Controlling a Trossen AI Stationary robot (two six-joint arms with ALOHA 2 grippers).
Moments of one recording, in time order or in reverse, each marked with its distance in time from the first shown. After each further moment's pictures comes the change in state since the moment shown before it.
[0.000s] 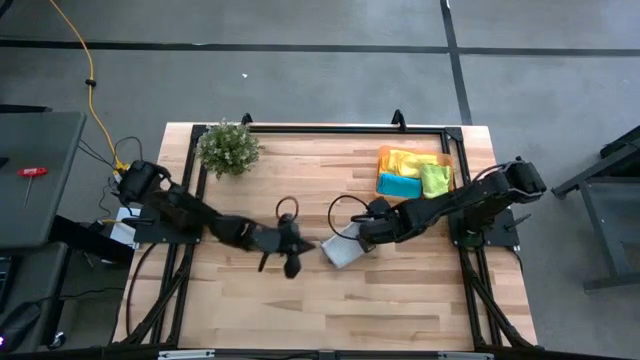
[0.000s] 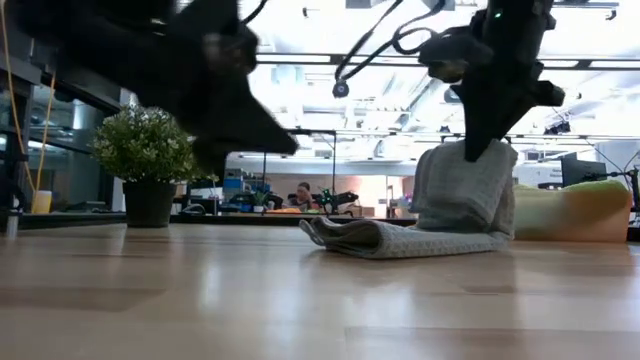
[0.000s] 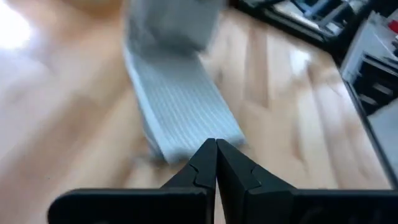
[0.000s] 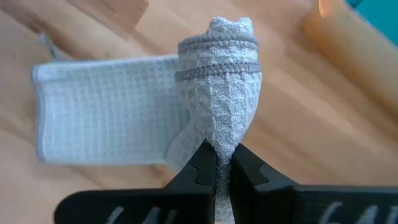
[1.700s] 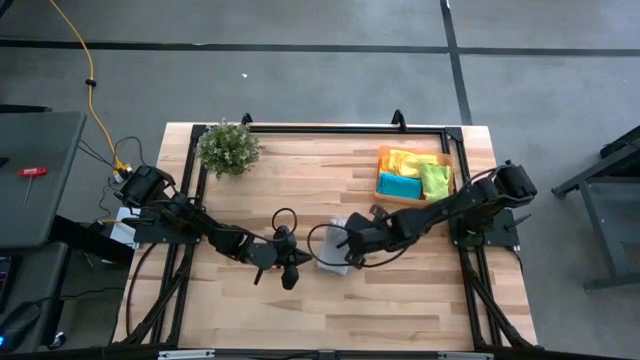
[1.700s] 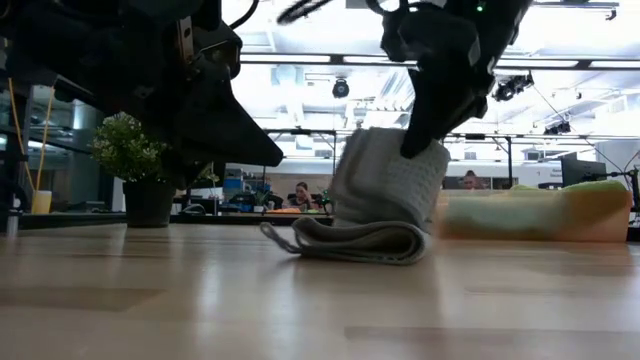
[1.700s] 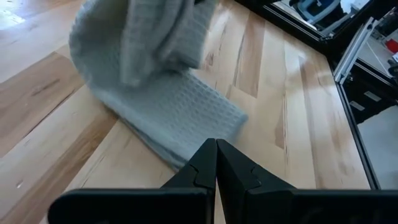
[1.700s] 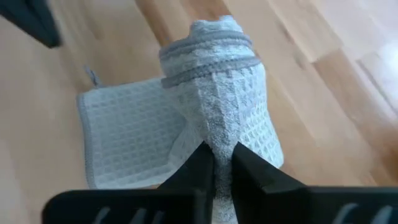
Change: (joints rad) left arm -0.120 0.054 0.001 0.019 -0.099 -0.168; right arm 0.042 0.085 0.002 0.344 0.081 -0.500
